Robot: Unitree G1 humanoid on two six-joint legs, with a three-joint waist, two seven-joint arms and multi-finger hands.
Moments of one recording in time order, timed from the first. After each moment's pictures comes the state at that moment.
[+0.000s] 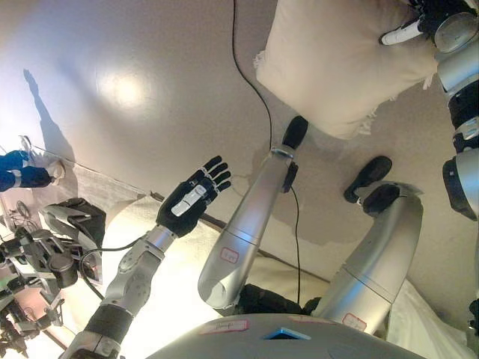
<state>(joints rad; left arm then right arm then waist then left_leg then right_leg) 0.13 0.49 -0.29 0.23 -0.96 -0.21 -0.52 -1.38 -0.71 0.67 1.18 -0.09 0.33 0.08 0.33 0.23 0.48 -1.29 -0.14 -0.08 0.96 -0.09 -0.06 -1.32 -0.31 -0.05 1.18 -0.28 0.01</state>
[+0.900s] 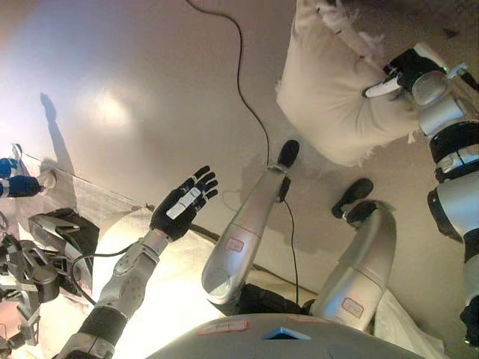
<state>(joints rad) 0.14 0.52 -0.29 0.34 -0.91 -0.14 -0.38 -1.13 -0.70 0.68 1.18 -0.07 0.21 0.07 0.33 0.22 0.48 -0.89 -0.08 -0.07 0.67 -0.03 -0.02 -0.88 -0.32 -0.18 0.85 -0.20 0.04</state>
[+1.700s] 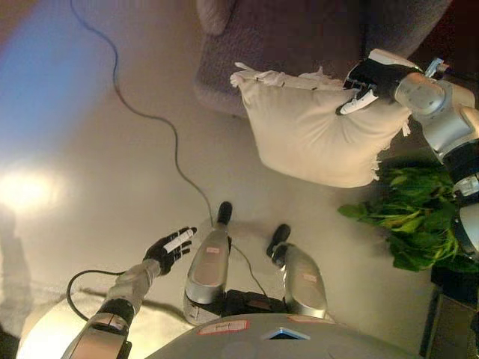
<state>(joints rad) -0.03 0.38 -0.20 1.02 -0.53 0.04 -0.27 -1.03 -0.89 0.68 0.73 -0.19 0.03 0.35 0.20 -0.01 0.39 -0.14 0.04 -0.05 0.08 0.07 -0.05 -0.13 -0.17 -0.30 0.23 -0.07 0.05</state>
